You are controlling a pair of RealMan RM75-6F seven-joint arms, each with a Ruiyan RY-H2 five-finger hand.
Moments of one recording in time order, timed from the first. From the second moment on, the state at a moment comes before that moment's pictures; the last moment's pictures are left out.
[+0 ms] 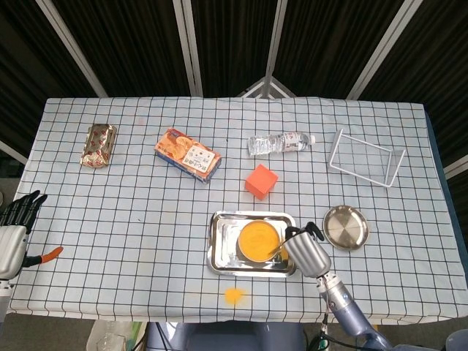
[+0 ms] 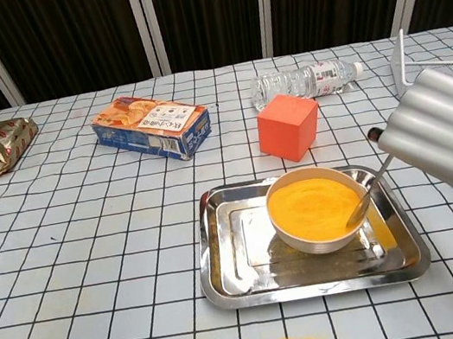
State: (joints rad) left arm -0.12 -1.14 -0.06 -1.62 1.47 1.45 -0.06; right arm 0.44 -1.66 -0.04 -1.37 -1.66 1.42 -1.25
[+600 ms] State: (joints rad) left arm -0.12 -1.14 -0.06 -1.62 1.47 1.45 -0.06; right arm 0.43 -1.75 0.02 -1.33 -1.67 1.38 -1.25
